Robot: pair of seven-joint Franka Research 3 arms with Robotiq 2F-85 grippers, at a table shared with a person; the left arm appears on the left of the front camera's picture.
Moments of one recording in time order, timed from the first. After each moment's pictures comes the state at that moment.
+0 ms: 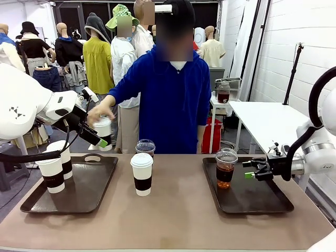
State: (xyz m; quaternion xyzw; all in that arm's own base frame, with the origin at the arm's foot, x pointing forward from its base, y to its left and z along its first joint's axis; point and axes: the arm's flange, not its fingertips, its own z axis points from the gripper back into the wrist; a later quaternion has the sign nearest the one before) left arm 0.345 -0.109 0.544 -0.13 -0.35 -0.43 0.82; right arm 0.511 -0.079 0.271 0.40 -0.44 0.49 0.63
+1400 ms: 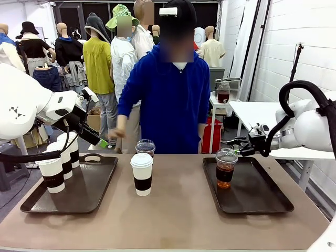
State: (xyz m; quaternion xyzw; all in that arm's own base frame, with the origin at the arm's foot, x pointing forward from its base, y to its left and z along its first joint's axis) left arm 0.345 -0.109 0.544 -0.13 -0.35 -0.43 0.82; right arm 0.674 -0.046 0.290 0.44 -0.45 0.54 0.56
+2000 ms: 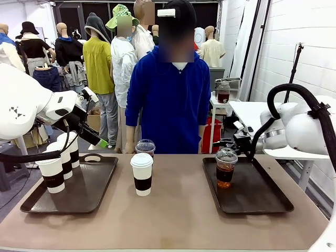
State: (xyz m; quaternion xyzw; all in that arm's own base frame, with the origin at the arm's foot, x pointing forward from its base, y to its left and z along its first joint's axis) left arm 0.345 -0.109 0.544 -0.13 -0.35 -0.43 0.82; right arm 0.682 0.022 0.278 0.48 -0.43 0.55 0.54
